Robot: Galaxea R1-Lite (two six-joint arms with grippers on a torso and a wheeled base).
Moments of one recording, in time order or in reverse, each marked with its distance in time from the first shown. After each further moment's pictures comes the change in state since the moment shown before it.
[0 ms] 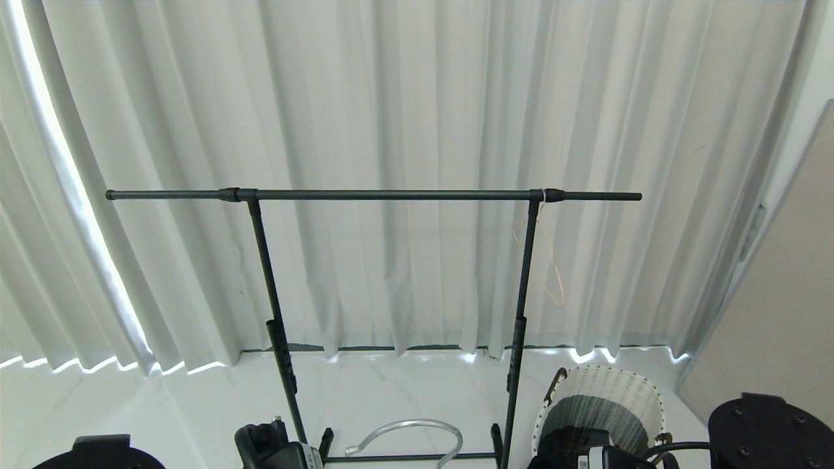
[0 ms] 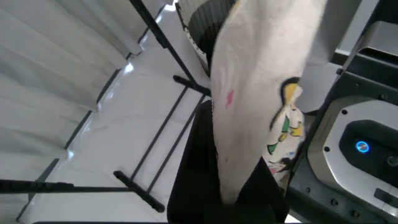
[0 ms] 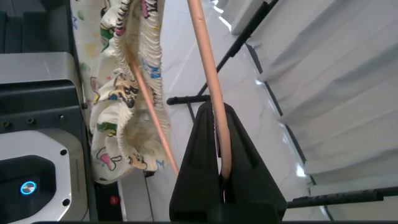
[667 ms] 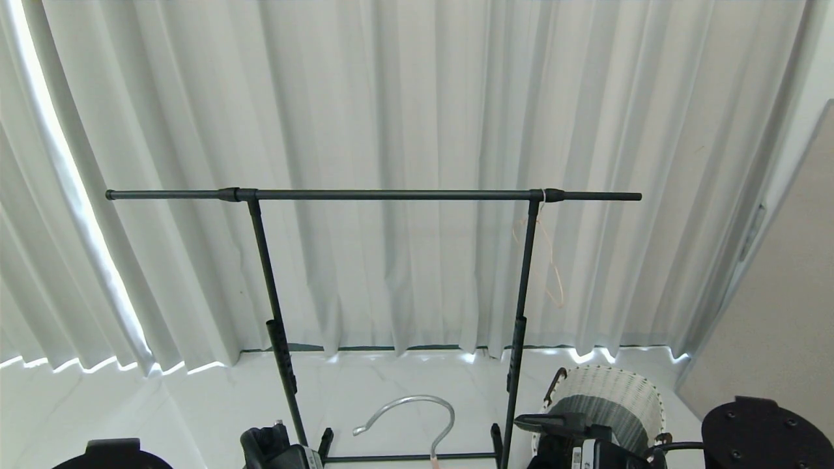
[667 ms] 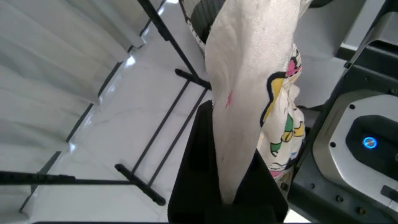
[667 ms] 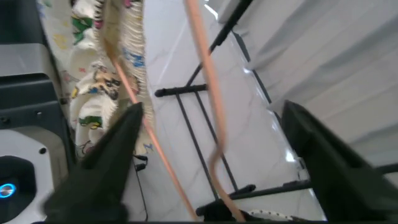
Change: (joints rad) left arm 0.013 0.007 0.024 0.000 0.012 0.000; right arm -0.005 0.013 0.008 -0.001 -0.091 0.002
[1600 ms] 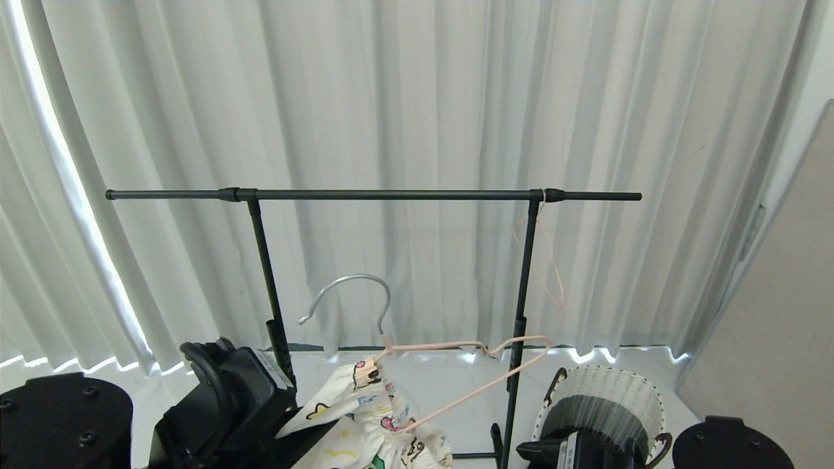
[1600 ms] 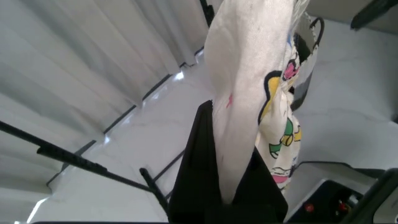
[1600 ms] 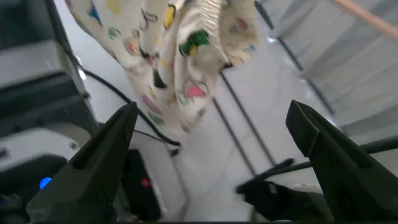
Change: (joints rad) left arm 0.159 -0.023 -0.027 -0.138 0.099 0.002; right arm 0.026 0.066 0.018 0.000 -0.011 0.260
